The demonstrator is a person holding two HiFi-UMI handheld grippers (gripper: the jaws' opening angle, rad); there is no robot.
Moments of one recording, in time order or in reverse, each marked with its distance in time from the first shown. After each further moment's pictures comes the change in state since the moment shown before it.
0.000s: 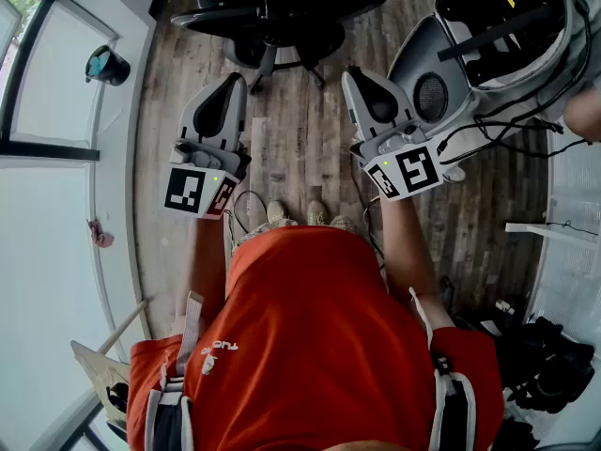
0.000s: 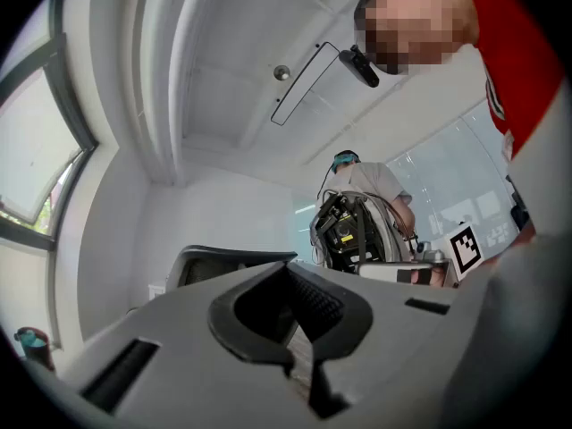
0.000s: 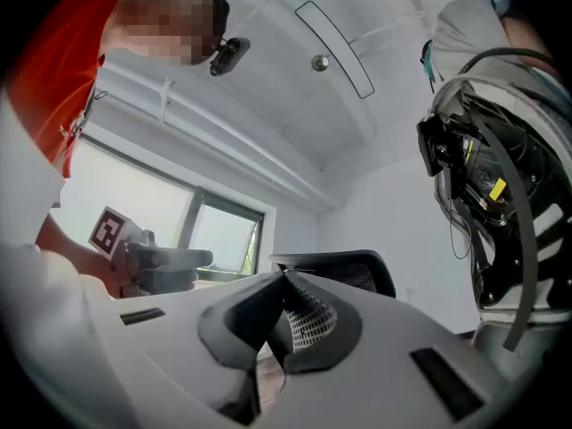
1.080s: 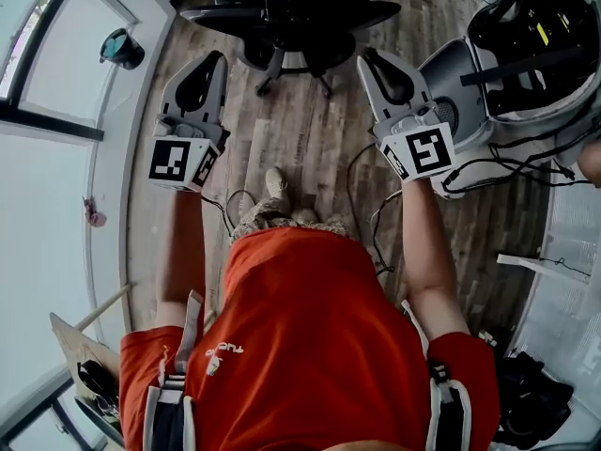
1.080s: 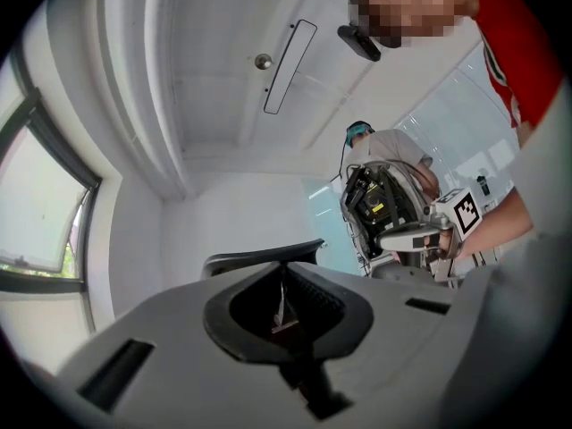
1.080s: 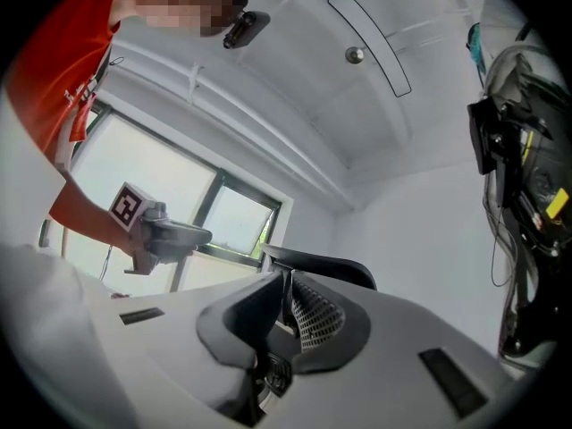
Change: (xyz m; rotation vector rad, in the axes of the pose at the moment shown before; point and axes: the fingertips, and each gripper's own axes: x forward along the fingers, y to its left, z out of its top) left arm 0.022 0.030 -0.003 0.180 0.076 0.137; right arm 0.013 -0.054 0.000 -0.186 0.056 0.127
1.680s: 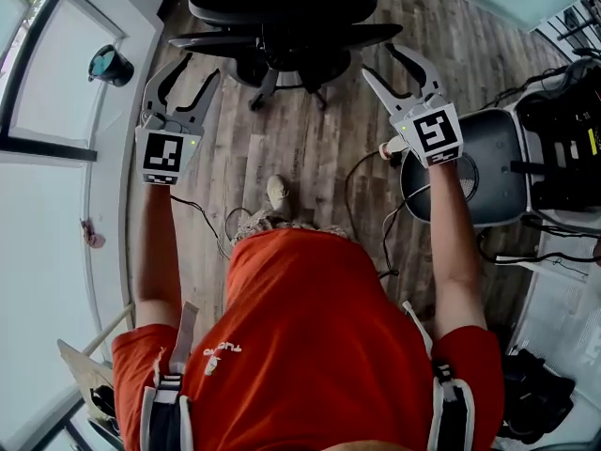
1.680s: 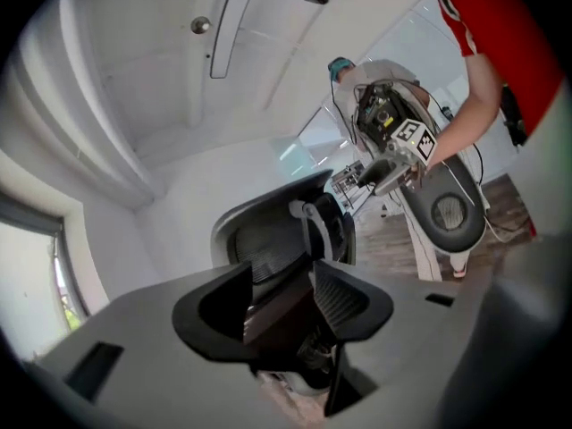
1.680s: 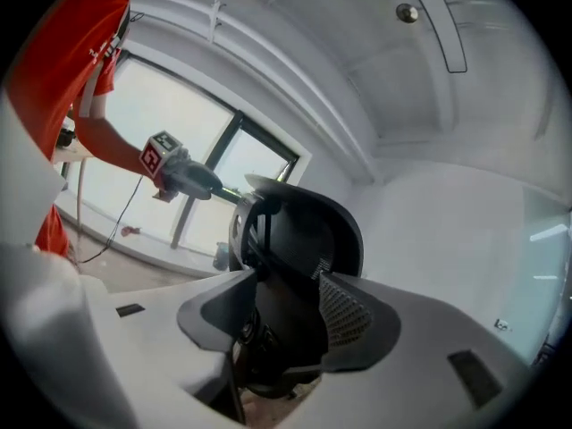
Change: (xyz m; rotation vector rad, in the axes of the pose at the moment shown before) left arm 0.056 0.067 -0.064 0.347 0.238 -0.106; right arm 0.044 -0.066 -0.084 -0.208 0.315 0.092
